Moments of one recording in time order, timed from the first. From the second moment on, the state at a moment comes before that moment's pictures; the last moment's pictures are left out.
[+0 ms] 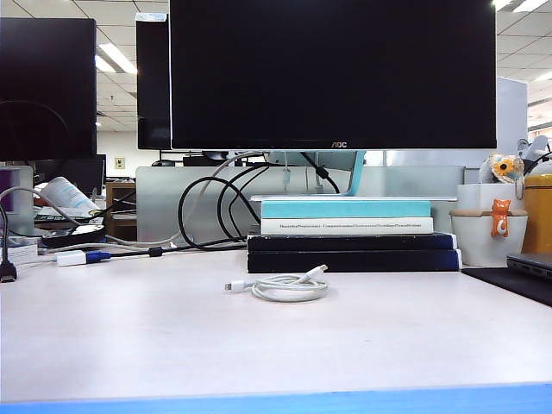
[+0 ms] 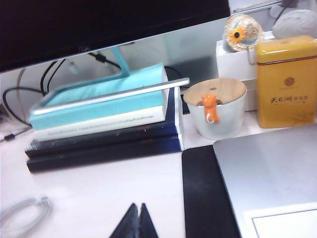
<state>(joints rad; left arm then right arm) -0.13 0.01 0.10 -0.18 0.14 -0.13 0.19 0.00 0.02 0.00 0.06 0.22</state>
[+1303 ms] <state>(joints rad) -0.35 1.14 0.85 -0.21 0.35 0.19 0.19 0.68 0.51 -0.09 -0.04 0.14</state>
